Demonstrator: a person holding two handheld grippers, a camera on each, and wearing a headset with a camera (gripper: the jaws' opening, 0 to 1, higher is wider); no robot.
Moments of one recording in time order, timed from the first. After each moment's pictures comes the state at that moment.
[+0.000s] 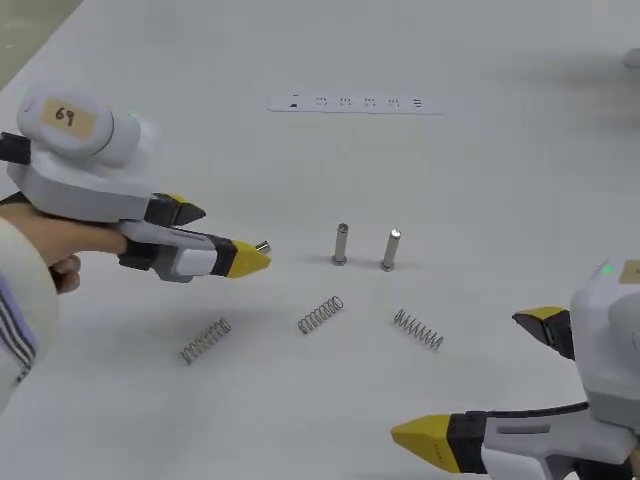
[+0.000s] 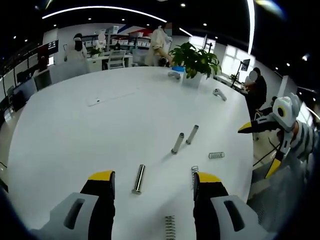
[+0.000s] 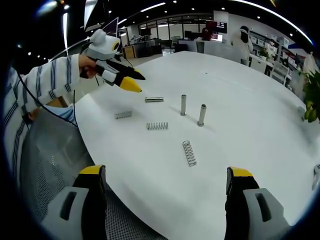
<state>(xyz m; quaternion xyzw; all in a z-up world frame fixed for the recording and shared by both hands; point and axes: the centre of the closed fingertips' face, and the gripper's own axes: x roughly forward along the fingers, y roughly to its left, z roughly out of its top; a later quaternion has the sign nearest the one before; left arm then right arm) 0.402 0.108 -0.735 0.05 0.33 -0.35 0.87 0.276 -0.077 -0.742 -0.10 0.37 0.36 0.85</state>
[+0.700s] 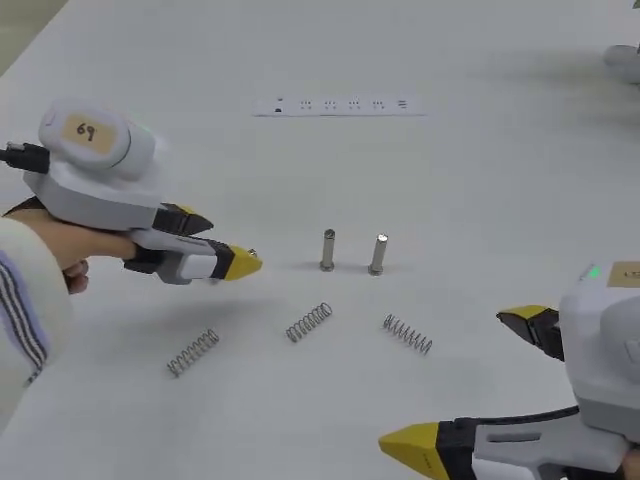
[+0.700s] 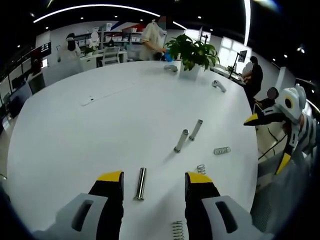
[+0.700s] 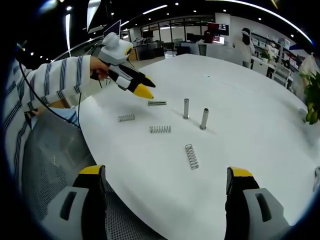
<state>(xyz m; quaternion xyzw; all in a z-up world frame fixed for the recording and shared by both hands) 0.415 0.095 -0.753 0.08 0.35 -0.37 0.86 0.276 -0.073 -0.736 -0.10 0.36 0.37 0.85</state>
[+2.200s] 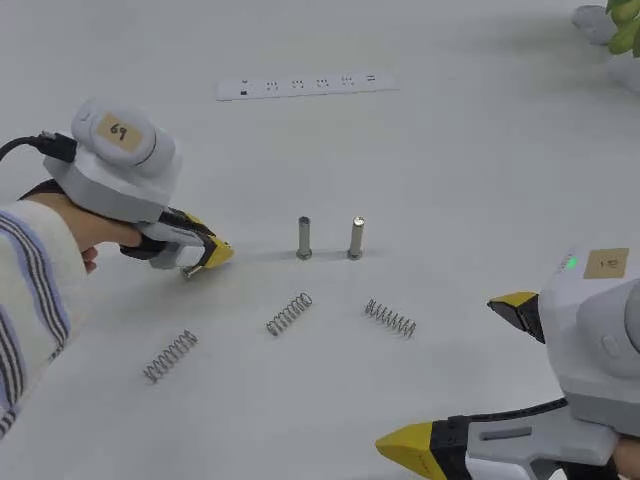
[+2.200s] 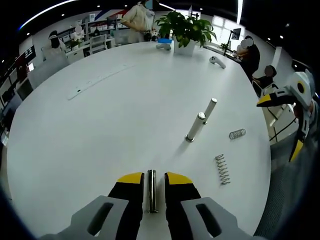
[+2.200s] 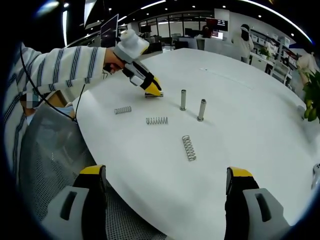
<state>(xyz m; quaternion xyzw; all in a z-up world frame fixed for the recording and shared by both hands) 0.435 0.087 -0.793 0.16 0.39 -0.39 0.82 0.271 -0.081 -0.748 -0.11 0.38 0.36 0.84</state>
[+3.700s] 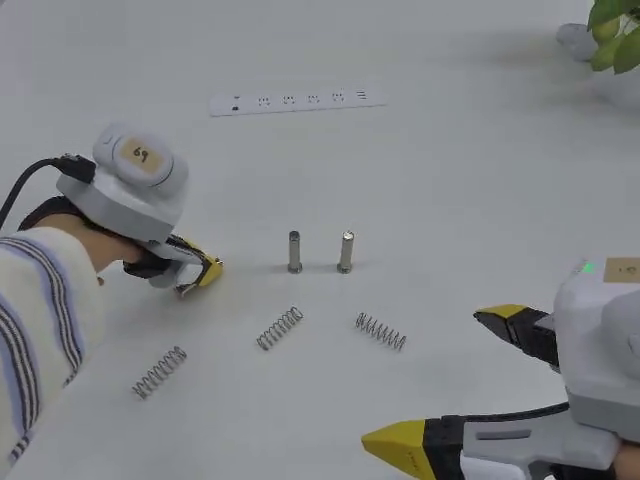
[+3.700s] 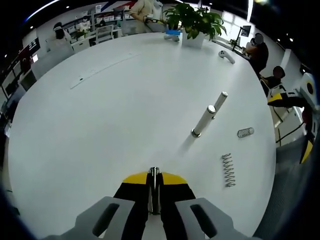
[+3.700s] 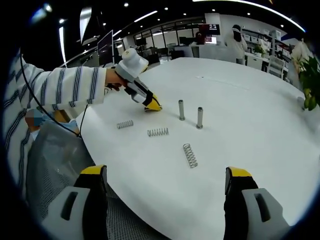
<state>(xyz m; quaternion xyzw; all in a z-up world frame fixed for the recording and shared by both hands) 0.430 0.090 -0.806 0.17 0.43 -0.35 0.81 0.274 -0.079 -0.734 -0.04 0.36 0.36 0.86</state>
